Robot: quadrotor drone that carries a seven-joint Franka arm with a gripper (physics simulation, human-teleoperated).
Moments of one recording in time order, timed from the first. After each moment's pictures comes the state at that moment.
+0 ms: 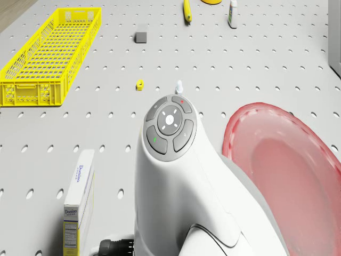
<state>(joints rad) -1.08 -1.17 1.30 -2.89 -1.93 1.25 1.61</state>
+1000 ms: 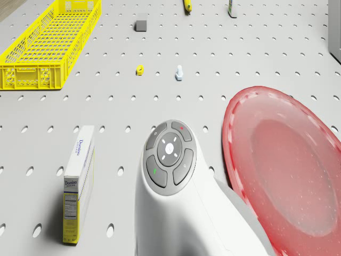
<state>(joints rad) -1.09 -1.29 1.18 -2.86 -2.02 1.40 1.61</state>
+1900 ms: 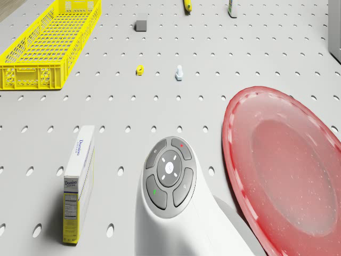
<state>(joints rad) -1.11 -1.33 1.12 -2.83 -2.07 1.47 1.61</state>
